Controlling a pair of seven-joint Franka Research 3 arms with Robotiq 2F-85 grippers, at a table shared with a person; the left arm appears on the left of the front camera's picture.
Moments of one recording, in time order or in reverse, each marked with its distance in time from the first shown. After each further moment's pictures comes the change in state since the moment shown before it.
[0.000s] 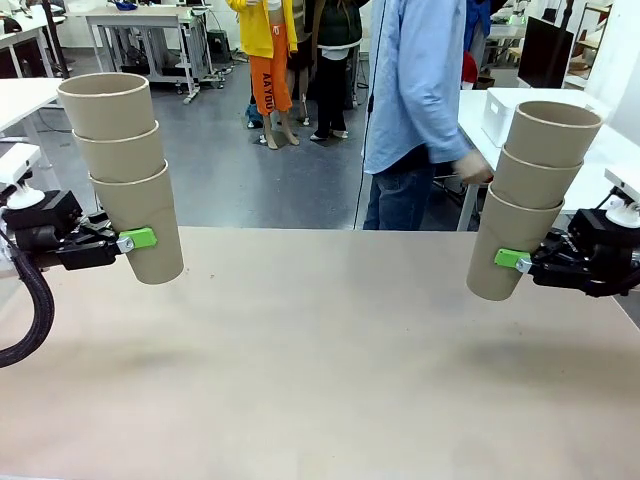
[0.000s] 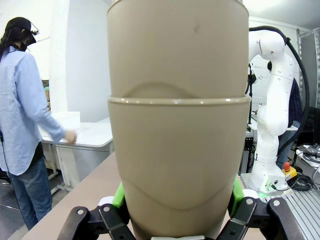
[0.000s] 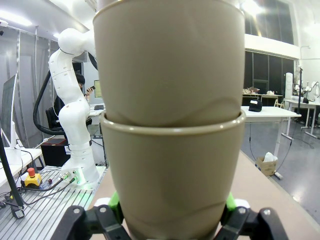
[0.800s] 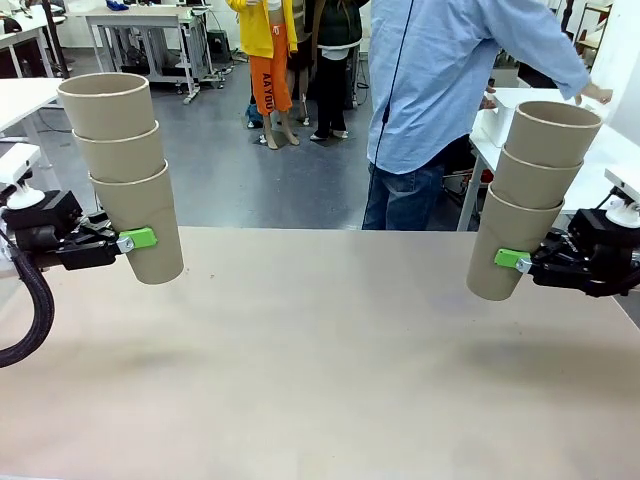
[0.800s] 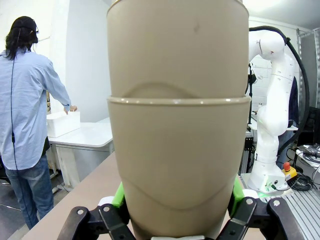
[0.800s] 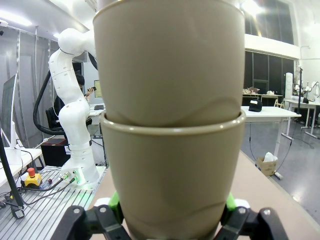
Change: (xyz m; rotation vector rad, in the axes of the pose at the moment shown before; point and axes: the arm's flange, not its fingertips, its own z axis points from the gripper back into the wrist) left arm 0.000 0.000 0.000 0.000 0.000 0.000; right arm 0.000 0.000 0.000 0.000 0.000 0.000
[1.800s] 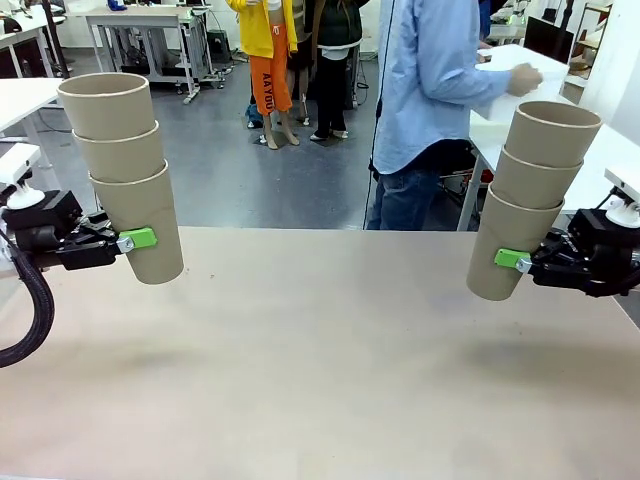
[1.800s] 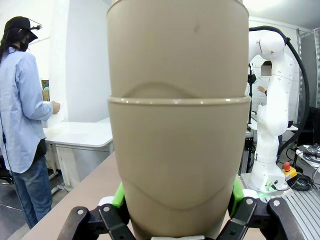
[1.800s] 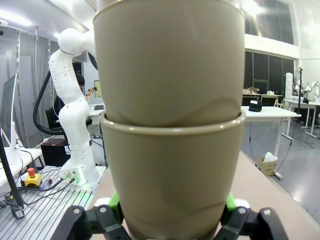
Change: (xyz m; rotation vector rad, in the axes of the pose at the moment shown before) left arm 0.000 0.000 0.000 0.000 0.000 0.000; right arm 0.000 0.000 0.000 0.000 0.000 0.000
